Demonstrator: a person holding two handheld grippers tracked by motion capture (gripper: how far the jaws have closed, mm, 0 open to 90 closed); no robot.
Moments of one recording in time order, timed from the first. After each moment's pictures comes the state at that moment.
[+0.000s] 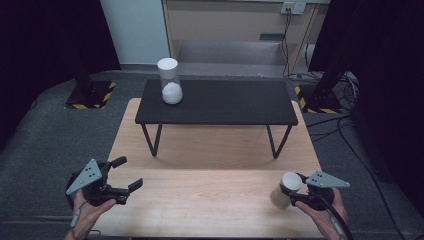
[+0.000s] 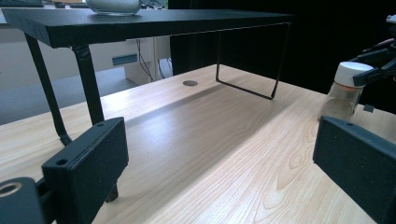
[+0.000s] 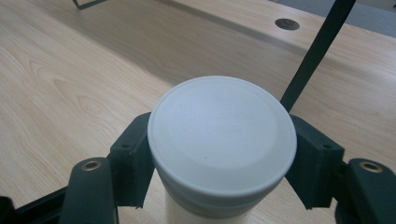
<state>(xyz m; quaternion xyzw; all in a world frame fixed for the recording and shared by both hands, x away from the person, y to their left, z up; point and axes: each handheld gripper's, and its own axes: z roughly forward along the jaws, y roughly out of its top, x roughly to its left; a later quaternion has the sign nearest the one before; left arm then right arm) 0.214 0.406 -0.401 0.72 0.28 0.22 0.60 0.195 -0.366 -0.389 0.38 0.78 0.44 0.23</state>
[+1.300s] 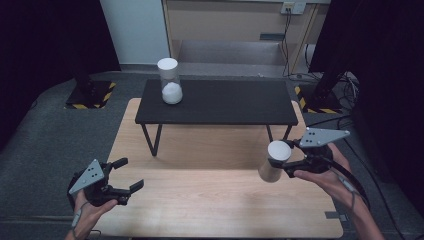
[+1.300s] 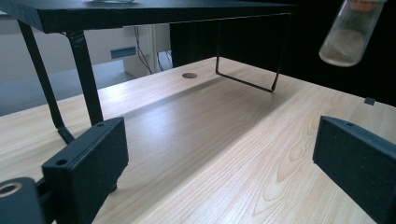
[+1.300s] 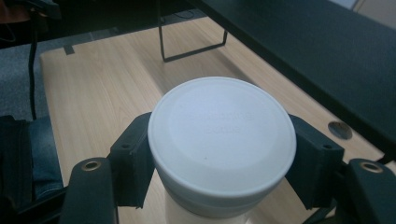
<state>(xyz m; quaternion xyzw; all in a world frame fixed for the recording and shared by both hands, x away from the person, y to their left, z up) 0.216 0.405 -0.401 0.73 0.28 0.22 0.59 0.270 -0.355 -0.253 0.21 0.84 0.47 0.17</state>
